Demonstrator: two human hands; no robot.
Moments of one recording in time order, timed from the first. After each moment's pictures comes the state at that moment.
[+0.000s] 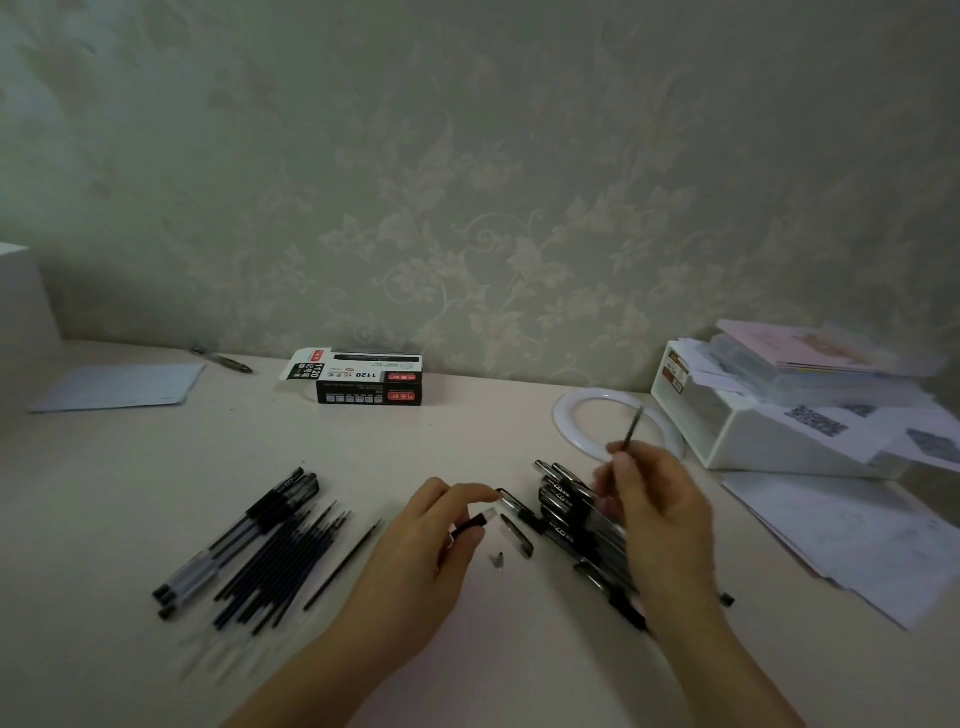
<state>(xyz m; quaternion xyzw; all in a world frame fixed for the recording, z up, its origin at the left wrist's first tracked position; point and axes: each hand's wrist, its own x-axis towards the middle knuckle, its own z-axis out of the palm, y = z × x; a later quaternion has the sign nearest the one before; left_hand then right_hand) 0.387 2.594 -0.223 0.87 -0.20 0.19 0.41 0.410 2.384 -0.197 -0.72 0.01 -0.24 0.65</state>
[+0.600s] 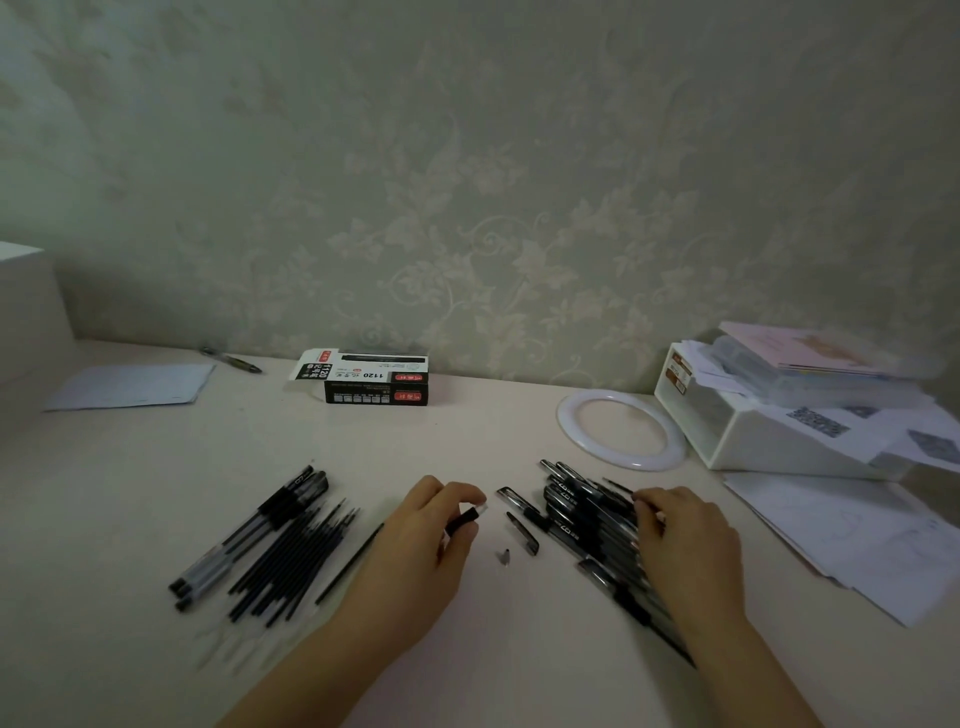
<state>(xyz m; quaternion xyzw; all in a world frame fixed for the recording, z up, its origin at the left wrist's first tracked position) 0.388 2.599 -0.220 0.89 -0.15 0.18 0.38 0.415 2.347 -0.218 -0.94 0.07 -0.26 0.19</state>
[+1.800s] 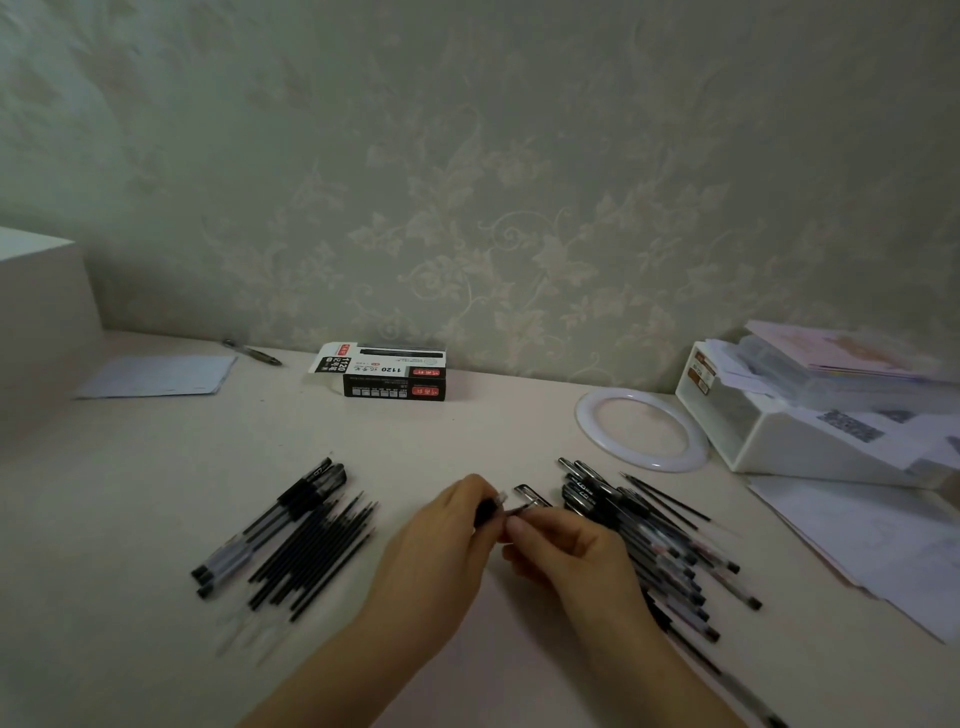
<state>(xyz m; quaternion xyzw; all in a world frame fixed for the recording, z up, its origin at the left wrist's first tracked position) 0.381 2.593 -0.214 0.90 -0.13 0.17 0.37 0.382 2.444 -0.212 -0.66 -0.04 0.03 0.75</state>
